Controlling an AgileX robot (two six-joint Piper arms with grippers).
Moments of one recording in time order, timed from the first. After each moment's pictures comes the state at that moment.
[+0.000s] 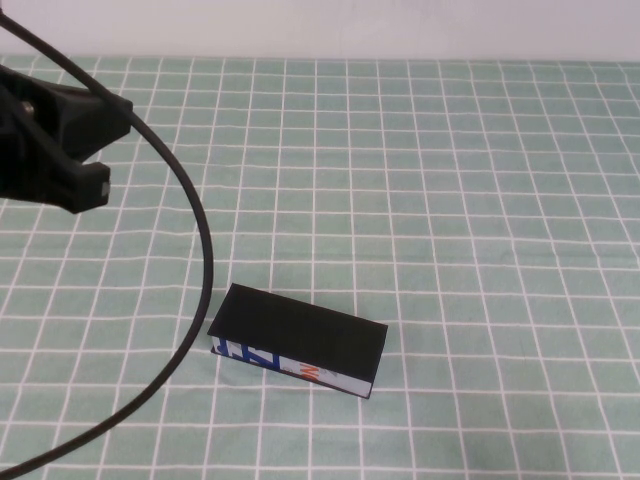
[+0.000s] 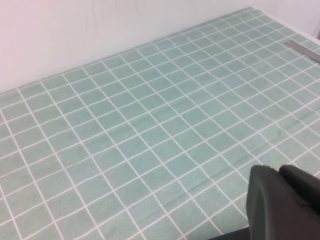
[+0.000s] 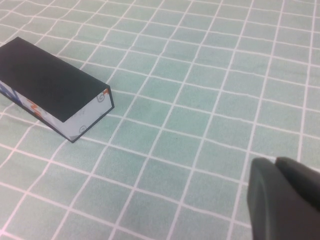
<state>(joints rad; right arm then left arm) 0.48 0.36 -0.20 -0.16 0.34 0.26 -0.26 1.00 -1.02 -0.64 0.63 0.69</state>
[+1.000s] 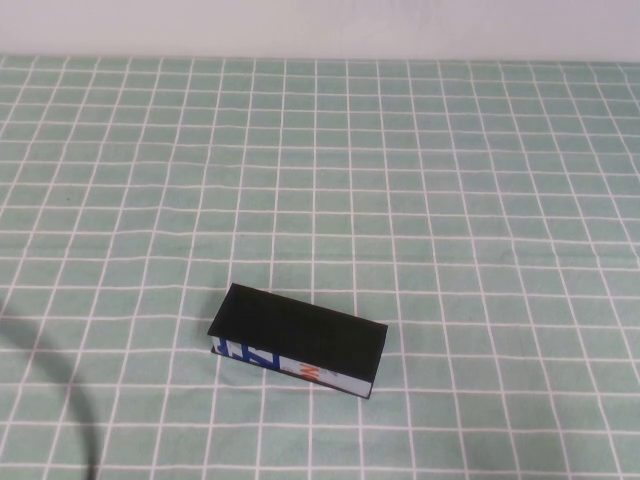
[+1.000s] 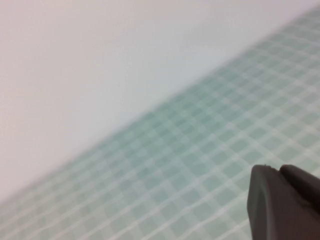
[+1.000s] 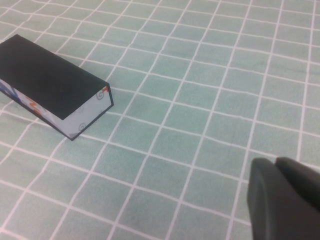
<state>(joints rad) 0.48 0.36 -0.20 -0.16 0.35 0.26 -0.30 0.66 -0.82 -0.18 0.51 0.55</state>
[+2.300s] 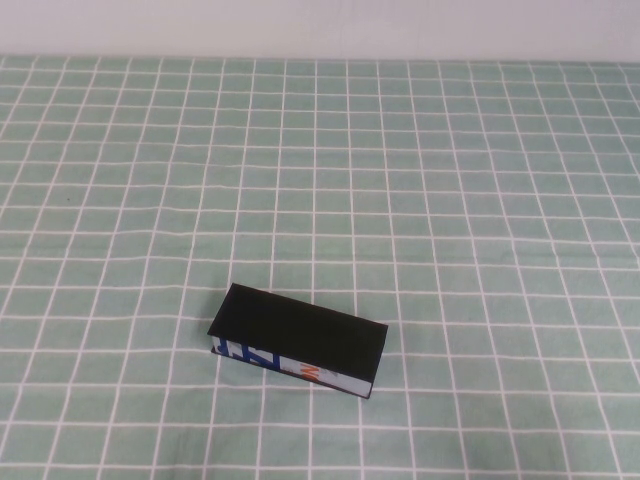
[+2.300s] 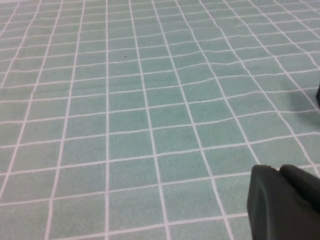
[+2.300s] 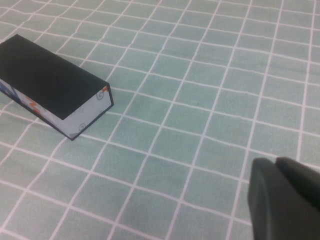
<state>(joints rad) 0.48 0.36 -0.20 -0.16 0.35 0.26 -0.17 -0.01 0.02 0.03 0.39 0.02</state>
